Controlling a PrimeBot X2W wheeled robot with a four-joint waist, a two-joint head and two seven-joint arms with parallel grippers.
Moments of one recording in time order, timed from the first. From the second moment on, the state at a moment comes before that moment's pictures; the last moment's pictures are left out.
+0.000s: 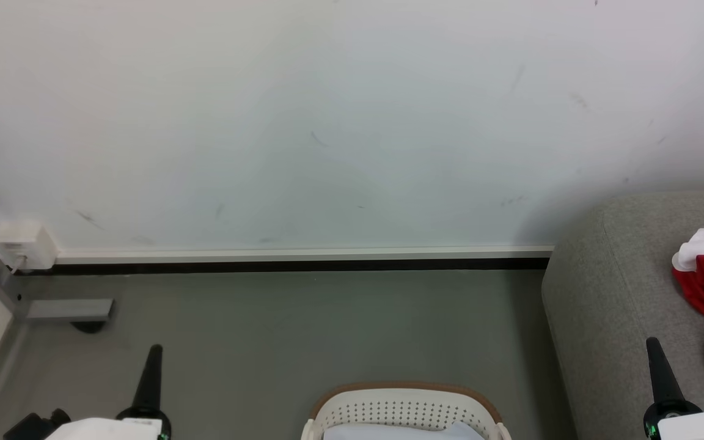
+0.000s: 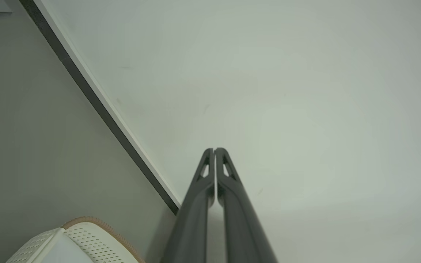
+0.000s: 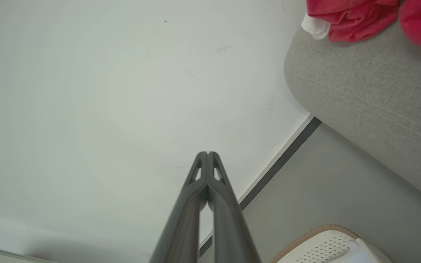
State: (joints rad) left arm -0.07 0.04 0.09 0.24 -1.19 -0.09 0.00; right arm -0.08 -0.08 -0.04 0.27 1.24 0.13 0.00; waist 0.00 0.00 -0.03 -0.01
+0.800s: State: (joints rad) left arm -0.08 0.04 0.10 0.22 -1.40 -0.08 0.05; right arm -0.10 -0.07 -0.07 0.27 1.42 0.13 0.06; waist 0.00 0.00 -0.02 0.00
